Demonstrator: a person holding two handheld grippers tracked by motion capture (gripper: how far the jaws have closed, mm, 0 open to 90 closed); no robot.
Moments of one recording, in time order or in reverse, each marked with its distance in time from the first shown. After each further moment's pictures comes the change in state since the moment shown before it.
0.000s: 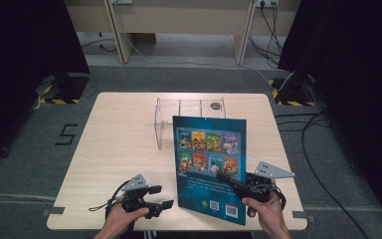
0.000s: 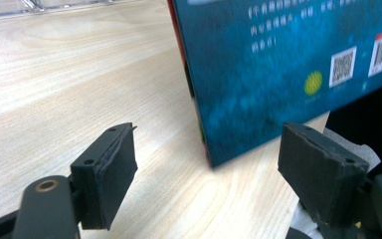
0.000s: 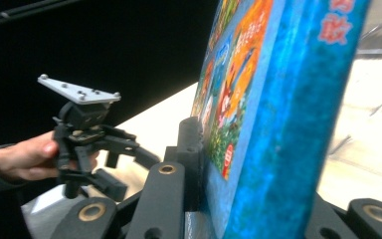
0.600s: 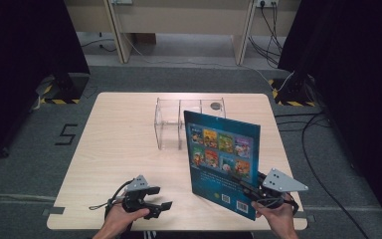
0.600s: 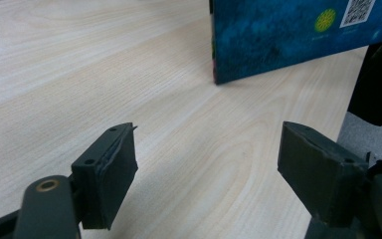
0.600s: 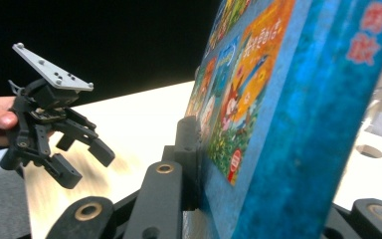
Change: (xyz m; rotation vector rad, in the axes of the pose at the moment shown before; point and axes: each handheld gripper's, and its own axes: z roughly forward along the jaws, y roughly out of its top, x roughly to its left) left arm 0.004 -0.004 0.006 0.066 0.038 0.040; right arm 0.007 0.002 -0.028 -0.043 -0.141 -0.303
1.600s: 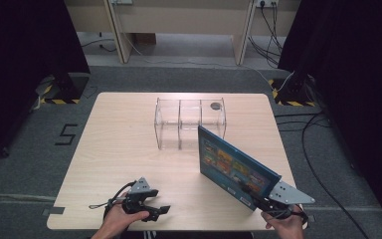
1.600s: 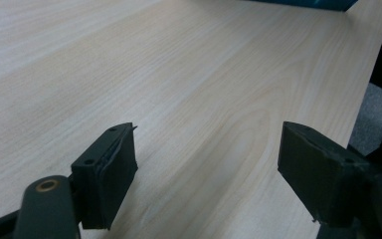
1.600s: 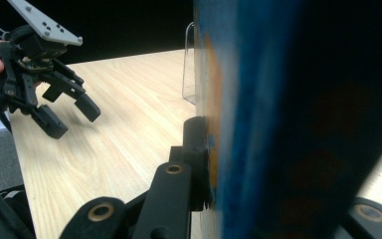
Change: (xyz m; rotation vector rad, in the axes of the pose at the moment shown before) left arm 0.002 -0.006 0.001 0.089 0.026 0.052; right arm -0.002 -0.030 -0.026 0.091 -0.038 -0.050
